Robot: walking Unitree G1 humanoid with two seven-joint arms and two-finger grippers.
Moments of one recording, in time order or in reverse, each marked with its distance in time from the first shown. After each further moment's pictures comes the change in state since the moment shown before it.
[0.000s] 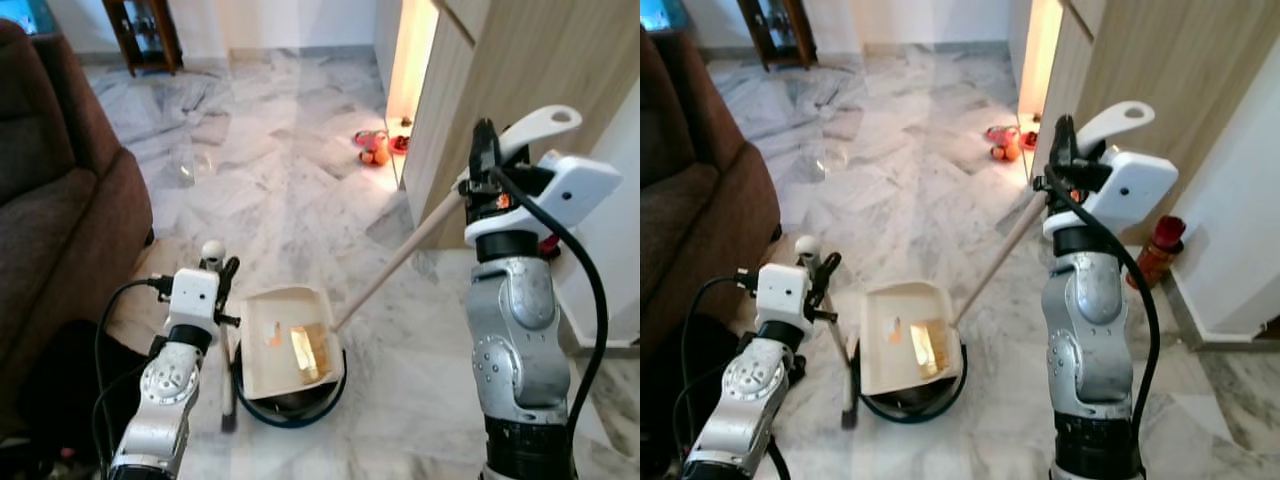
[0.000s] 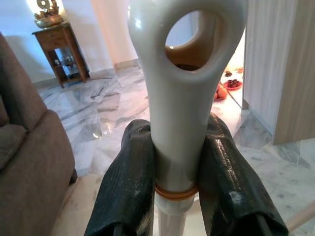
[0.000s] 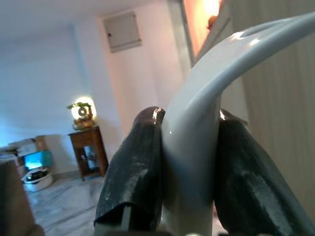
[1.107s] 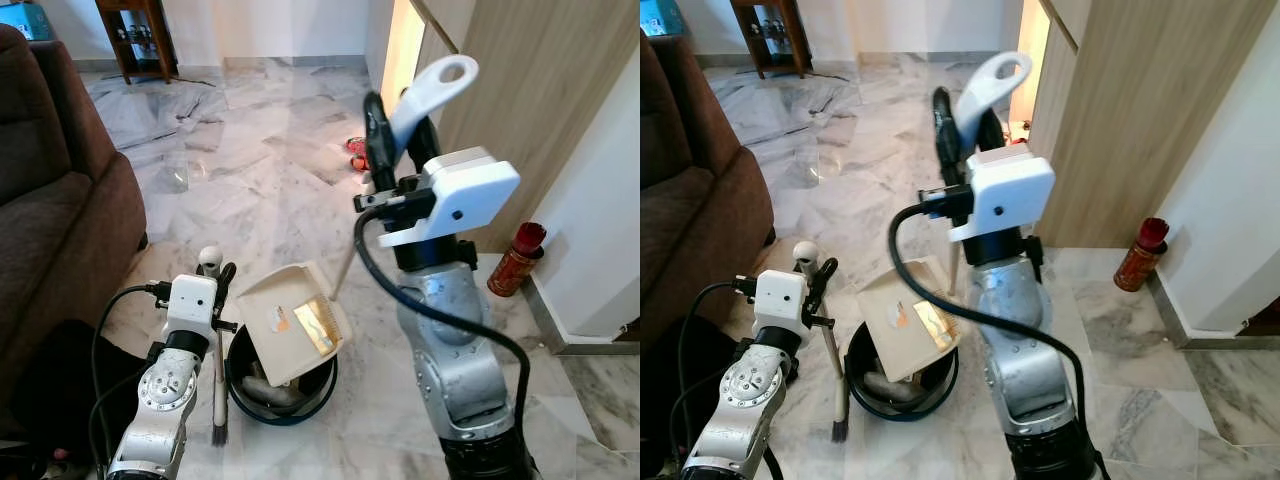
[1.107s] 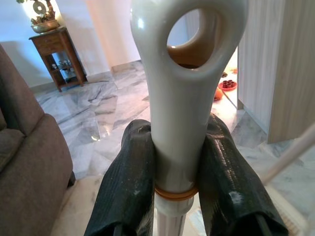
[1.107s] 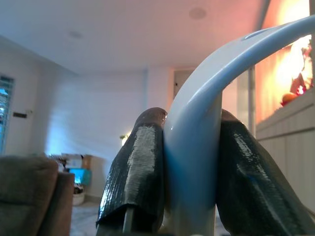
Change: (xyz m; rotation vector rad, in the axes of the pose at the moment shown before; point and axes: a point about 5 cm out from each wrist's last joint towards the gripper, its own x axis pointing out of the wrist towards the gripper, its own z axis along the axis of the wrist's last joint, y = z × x) left arm -0.003 0.000 -0.003 0.012 0.010 0.005; right arm -0.018 0.093 0.019 -0.109 -0.226 0.331
